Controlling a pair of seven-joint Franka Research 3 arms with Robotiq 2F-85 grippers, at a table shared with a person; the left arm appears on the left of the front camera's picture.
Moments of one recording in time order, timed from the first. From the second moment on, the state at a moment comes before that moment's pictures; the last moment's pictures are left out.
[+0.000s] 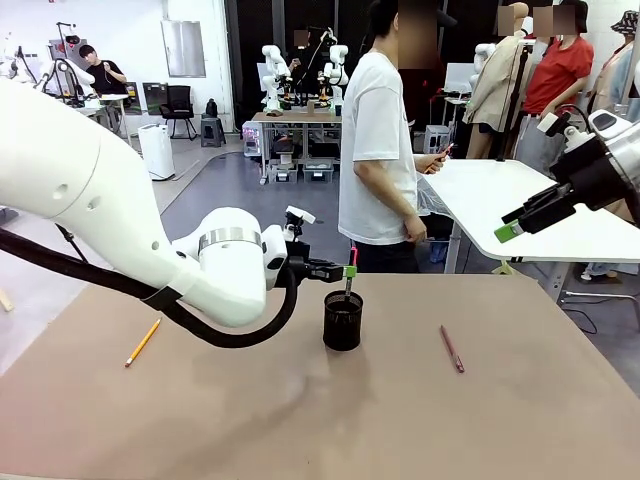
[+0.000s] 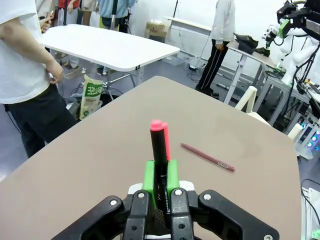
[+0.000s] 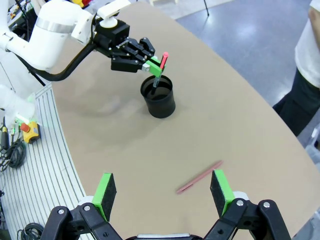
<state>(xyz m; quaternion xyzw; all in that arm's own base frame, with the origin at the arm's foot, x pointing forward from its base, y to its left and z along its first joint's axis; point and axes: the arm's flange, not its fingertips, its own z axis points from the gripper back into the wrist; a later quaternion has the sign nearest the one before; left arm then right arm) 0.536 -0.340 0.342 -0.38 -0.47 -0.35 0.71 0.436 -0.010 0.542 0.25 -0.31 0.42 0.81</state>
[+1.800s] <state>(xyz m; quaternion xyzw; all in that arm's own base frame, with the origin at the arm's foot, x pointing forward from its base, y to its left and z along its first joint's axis) 0.515 -0.242 0.402 -0.31 -0.40 -0.43 0.74 0.436 -0.010 0.542 0.25 -0.31 0.42 0.81</state>
